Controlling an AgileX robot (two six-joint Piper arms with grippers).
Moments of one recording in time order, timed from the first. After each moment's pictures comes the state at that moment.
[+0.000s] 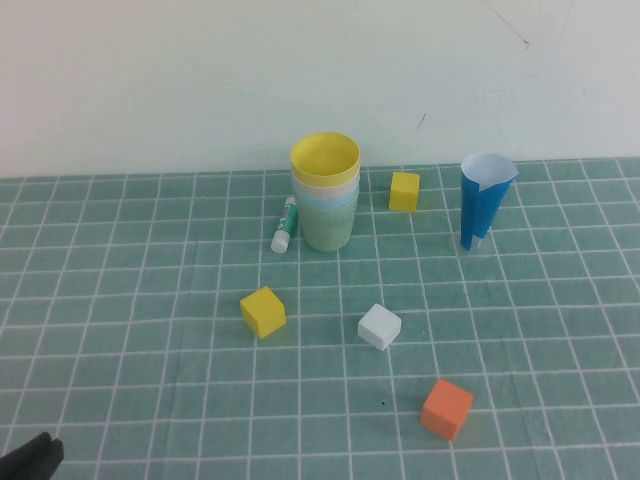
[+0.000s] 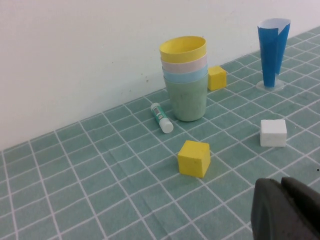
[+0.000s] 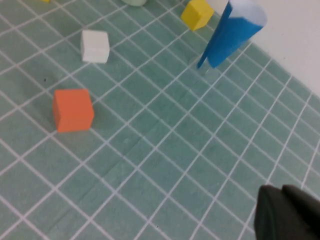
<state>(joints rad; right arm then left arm) 0.50 0.56 -0.58 -0.19 0.71 -0.26 -0.48 0.09 -0.20 0.03 0.33 0.04</state>
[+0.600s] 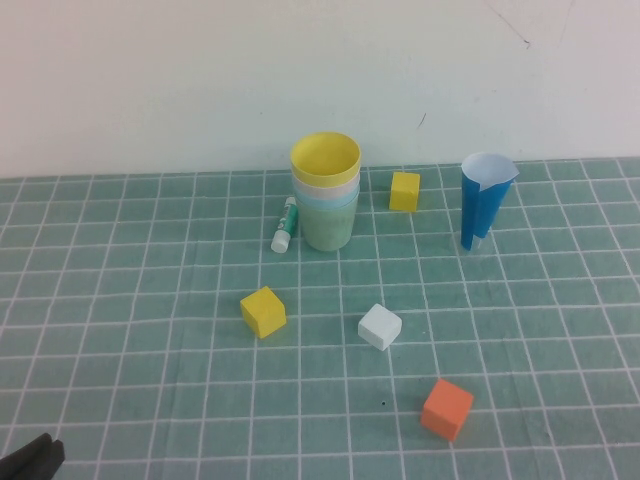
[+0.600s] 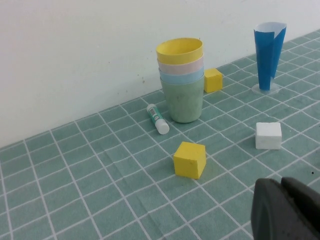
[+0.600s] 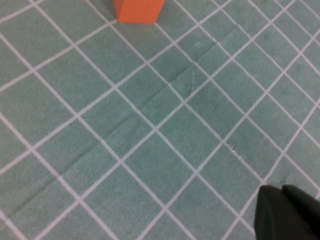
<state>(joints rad) 0.54 0.41 -0.23 -0.18 0.63 -0.26 -0.48 0.09 -0.20 0.01 0.33 0.04</state>
